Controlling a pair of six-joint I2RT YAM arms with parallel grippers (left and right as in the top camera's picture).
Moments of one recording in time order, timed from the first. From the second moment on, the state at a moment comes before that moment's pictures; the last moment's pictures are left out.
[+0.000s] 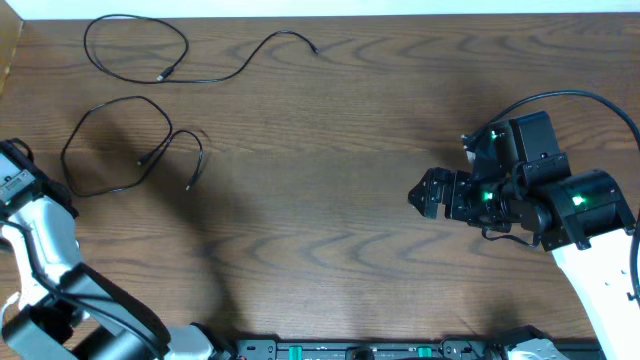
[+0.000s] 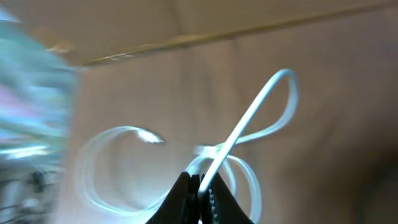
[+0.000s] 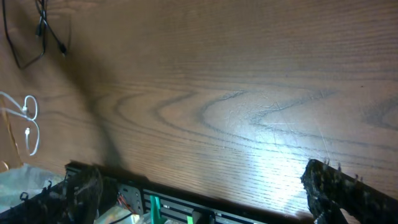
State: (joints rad) left arm 0.75 1.59 1.08 -0.45 -0.62 -0.45; right arm 0.31 1.20 1.26 -1.21 -0.35 0.51
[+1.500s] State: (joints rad) left arm 1.05 1.64 1.08 -0.48 -0.01 -0.45; right arm 0.31 1.20 1.26 -1.22 -0.35 0.51
